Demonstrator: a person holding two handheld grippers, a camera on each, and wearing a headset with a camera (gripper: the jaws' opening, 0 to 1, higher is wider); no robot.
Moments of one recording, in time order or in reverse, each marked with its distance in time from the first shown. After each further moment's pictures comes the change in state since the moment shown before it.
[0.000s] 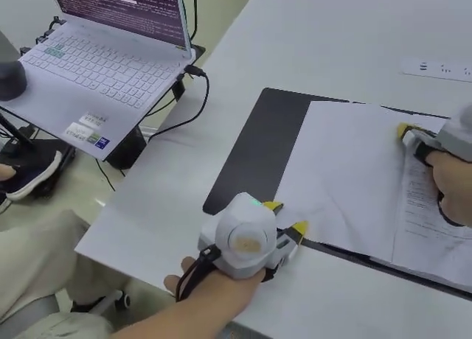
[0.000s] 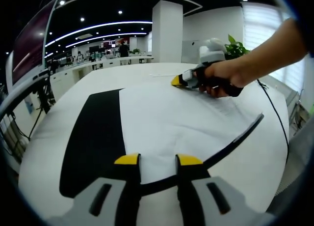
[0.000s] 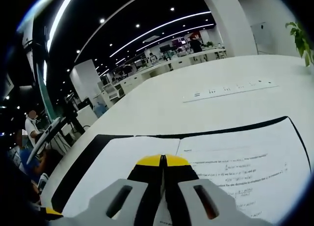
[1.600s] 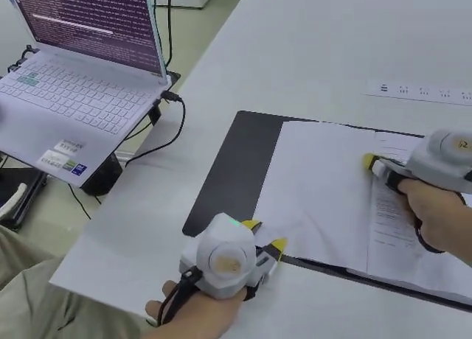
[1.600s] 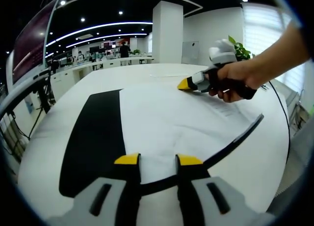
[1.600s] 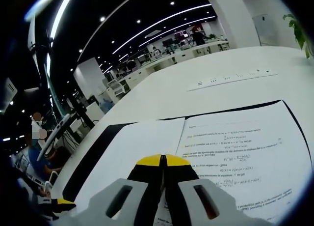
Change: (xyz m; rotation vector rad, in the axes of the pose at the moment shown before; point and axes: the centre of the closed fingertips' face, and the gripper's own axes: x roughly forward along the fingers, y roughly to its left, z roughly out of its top) left arm 0.000 0.001 -0.001 -0.002 -0.007 0.000; right arm -0.043 0.018 -0.026 0.041 0.056 0.055
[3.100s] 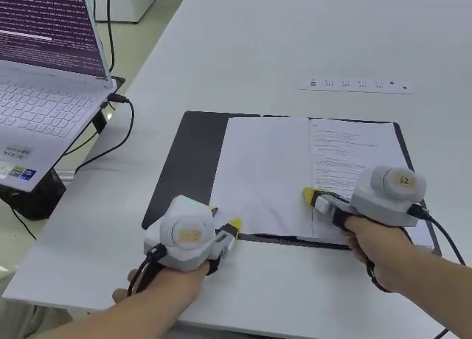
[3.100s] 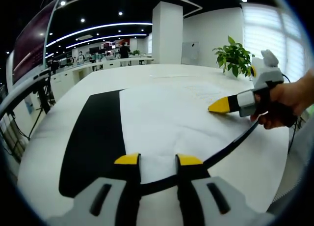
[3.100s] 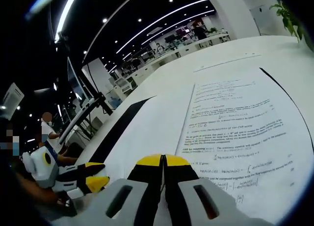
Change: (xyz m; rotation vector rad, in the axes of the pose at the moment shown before) left arm -0.002 -0.001 0.002 0.002 -0.006 -0.002; right arm -0.081 0.033 -0.077 0.053 0.038 0.069
